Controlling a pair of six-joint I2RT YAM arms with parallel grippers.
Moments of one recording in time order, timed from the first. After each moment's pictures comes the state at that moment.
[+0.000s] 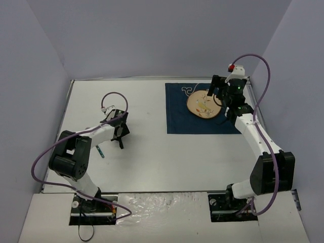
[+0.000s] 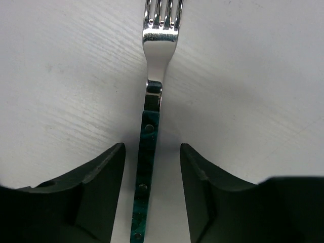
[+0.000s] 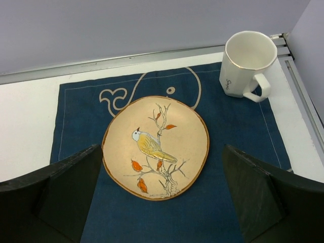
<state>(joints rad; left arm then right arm) -0.34 1.66 0.91 -0.28 -0.39 -0.73 0.11 1.43 1.10 0.03 0.16 0.16</state>
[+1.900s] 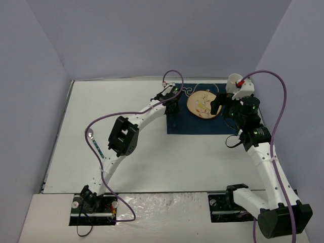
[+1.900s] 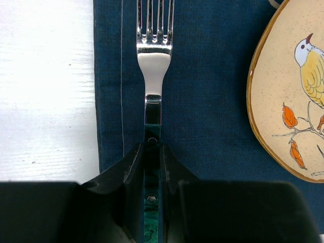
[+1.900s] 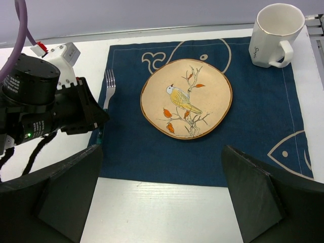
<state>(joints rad) -0.69 2.46 2.23 -0.66 -0.24 -0.72 0.13 1.00 0.97 -0.27 -0.02 0.18</state>
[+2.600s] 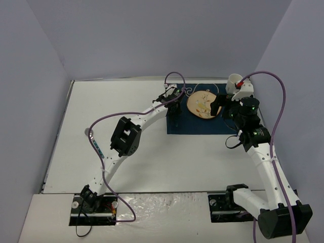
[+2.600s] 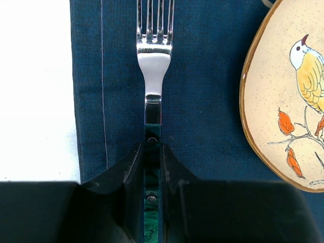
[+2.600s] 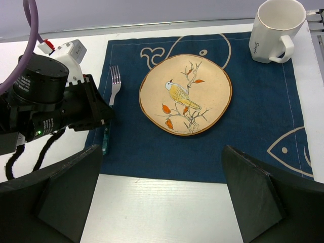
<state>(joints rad) -0.70 2.51 2.26 -0.62 -0.24 -0.73 0.13 1.00 0.96 -0.28 -0.02 0.17</state>
